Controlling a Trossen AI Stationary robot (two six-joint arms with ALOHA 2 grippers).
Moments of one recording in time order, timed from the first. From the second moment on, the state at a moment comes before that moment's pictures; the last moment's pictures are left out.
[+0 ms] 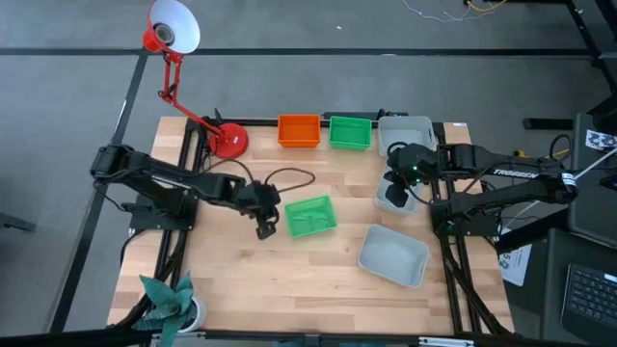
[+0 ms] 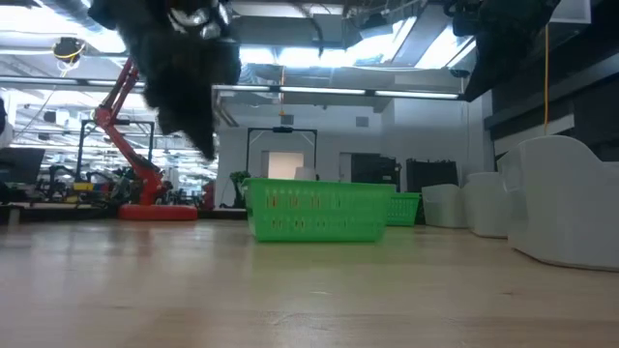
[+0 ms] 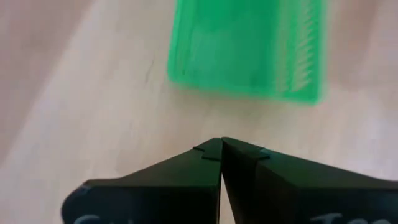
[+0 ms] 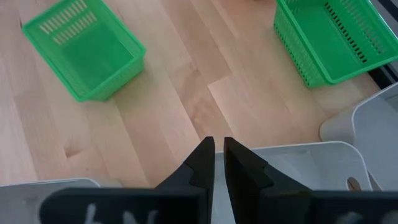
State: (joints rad) left arm -0.09 1.38 0.81 -0.37 -0.10 -0.51; right arm -0.13 1.00 0.97 -0.94 0.18 0.30
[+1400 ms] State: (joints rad) left arm -0.24 1.35 0.96 -0.69 -0.24 -0.40; right arm -0.13 1.20 0.97 -0.67 0.10 0.23
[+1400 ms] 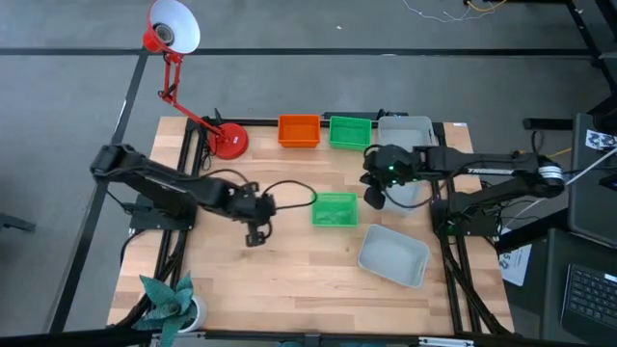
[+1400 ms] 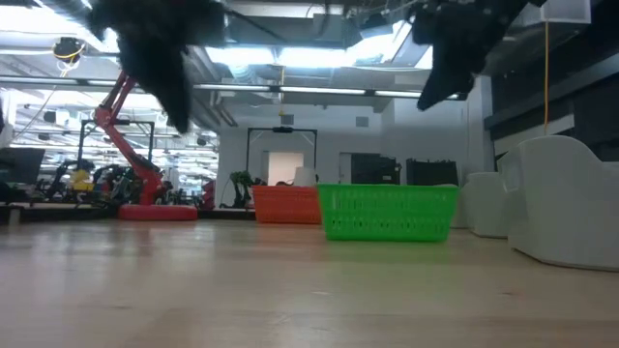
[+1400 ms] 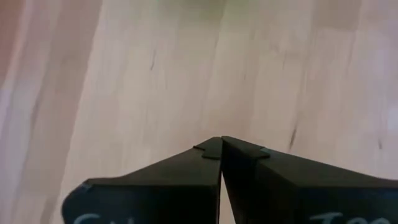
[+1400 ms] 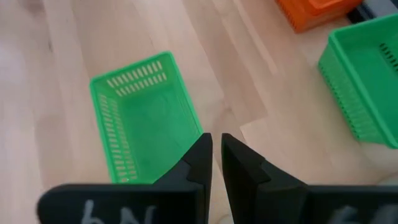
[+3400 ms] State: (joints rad) left arm -0.04 0.05 0.01 0.02 -0.06 0.04; right arm -0.13 1.30 0.97 -0.57 0.05 0.16
